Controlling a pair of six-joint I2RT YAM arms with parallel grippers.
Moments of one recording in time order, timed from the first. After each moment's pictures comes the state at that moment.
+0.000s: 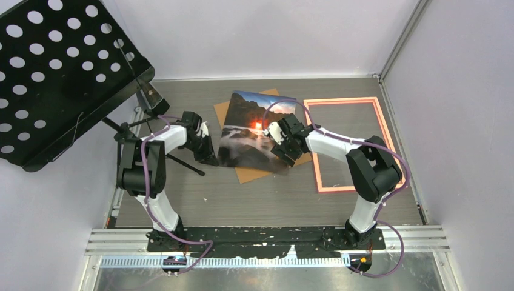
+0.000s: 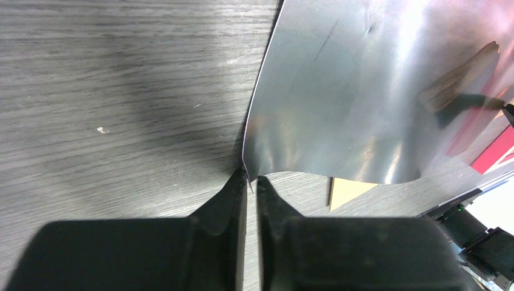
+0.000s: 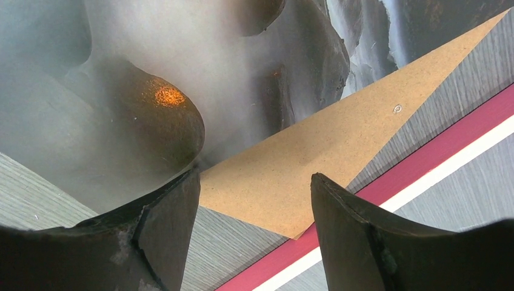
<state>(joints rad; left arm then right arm) -0.13 1.79 1.05 -0.60 0.41 -0.34 0.59 1.78 1.12 -0.48 0.07 -0.40</state>
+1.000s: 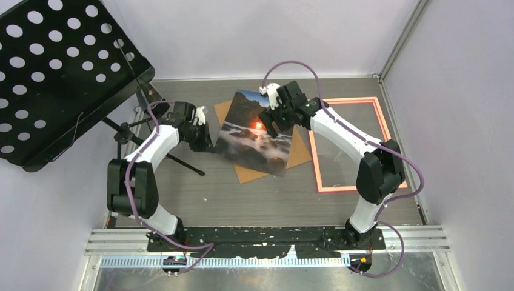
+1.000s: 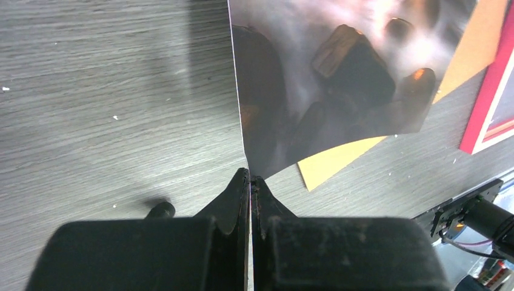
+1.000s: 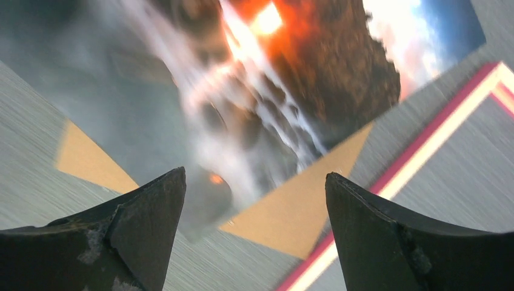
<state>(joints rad) -0.13 1.58 1.09 -0.63 0.39 -0.24 0.58 1.74 1.47 -0.61 -0.02 -0.17</state>
